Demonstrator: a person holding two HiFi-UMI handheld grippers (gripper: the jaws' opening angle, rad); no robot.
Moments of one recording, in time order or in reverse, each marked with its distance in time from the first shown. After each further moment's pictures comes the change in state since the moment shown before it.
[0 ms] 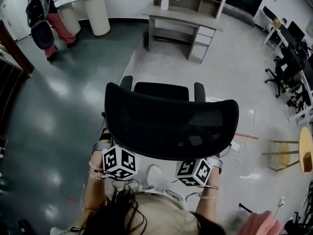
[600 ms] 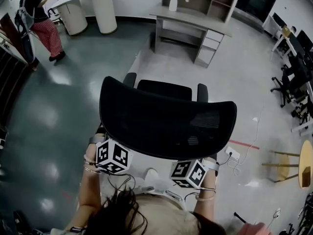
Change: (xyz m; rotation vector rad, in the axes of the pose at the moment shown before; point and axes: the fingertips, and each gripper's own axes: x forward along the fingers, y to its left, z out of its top) left arm 0.037 0.037 0.004 -0.017 -0.006 0.007; right arm 0.040 -0.026 0.021 -0.046 -0.045 -0.003
